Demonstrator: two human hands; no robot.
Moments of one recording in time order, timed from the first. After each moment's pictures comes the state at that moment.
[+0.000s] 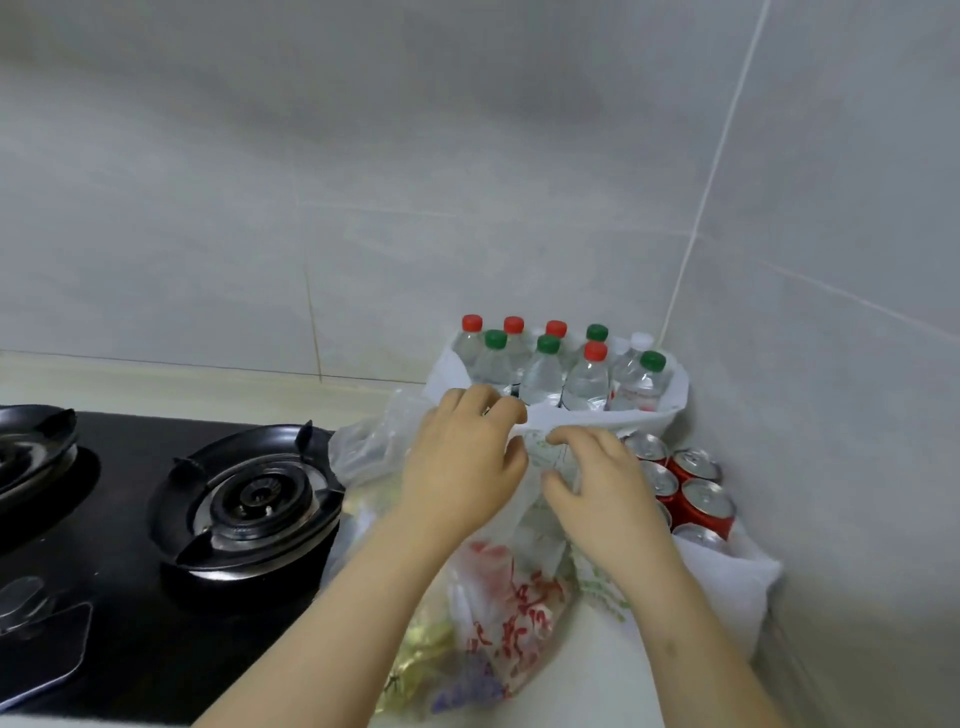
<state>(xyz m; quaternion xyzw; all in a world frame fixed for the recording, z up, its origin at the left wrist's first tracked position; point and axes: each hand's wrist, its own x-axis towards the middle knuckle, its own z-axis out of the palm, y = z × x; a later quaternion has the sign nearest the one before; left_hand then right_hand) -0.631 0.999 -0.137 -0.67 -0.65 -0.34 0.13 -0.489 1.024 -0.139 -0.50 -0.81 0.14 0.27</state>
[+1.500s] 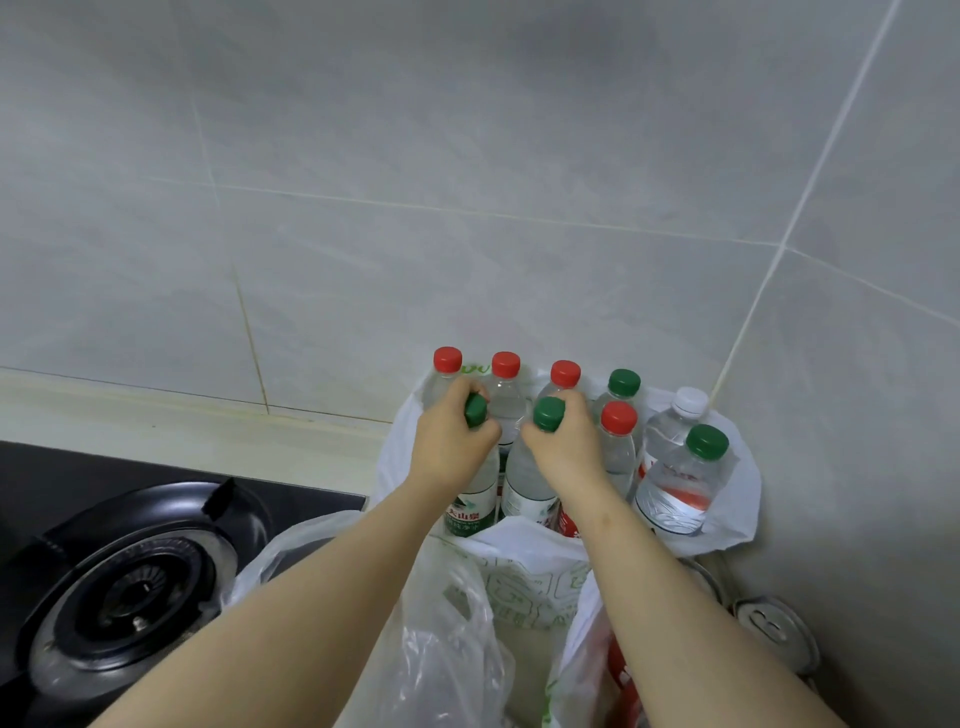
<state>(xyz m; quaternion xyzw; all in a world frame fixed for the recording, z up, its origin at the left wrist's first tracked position) -0.675 1.228 -0.180 -0.48 -0.67 -0.54 -0.14 -0.565 1.278 -0.175 -0.47 -0.68 0.38 0.42</state>
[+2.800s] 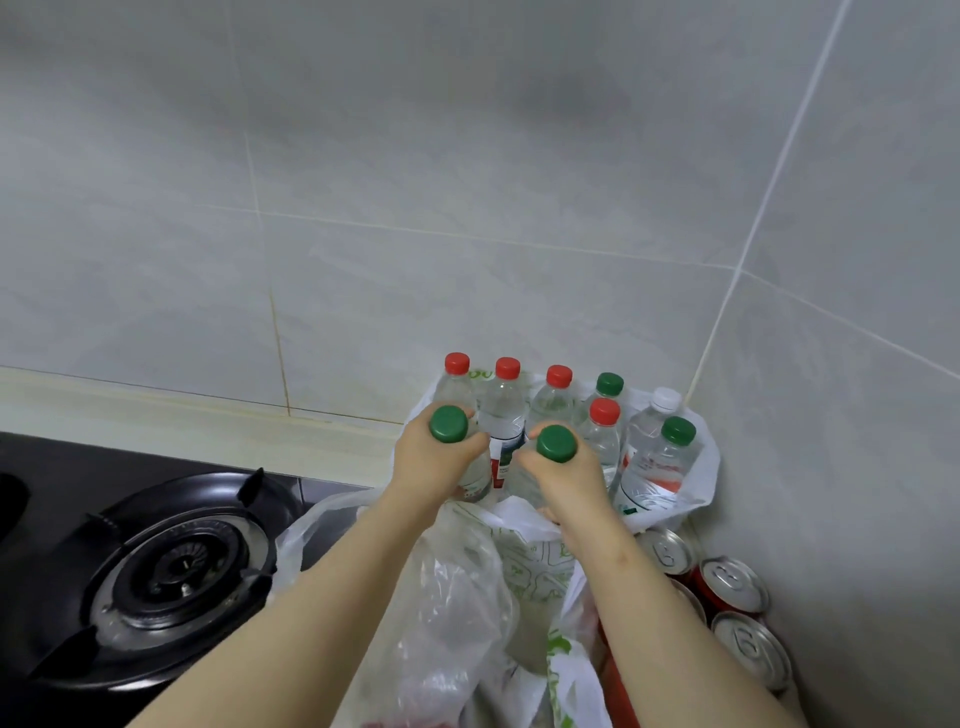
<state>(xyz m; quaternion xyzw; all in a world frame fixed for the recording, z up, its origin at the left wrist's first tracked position) -0.666 1.155 -0.161 -0.33 -0.62 -0.64 -0.30 -0.540 1.200 -0.164 -0.45 -0.59 0.52 0.43</state>
